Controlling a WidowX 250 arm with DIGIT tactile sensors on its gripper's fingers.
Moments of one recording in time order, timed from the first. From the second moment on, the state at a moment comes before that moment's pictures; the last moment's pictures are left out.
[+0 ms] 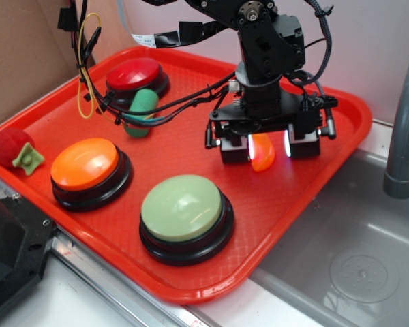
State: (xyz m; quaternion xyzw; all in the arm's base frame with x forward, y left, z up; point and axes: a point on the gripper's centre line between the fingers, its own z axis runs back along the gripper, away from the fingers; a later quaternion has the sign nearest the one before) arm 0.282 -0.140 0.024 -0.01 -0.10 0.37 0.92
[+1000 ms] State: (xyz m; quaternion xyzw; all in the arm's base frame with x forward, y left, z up) arm 0.275 -0.109 0.075 0.00 -0.05 0.29 0.96
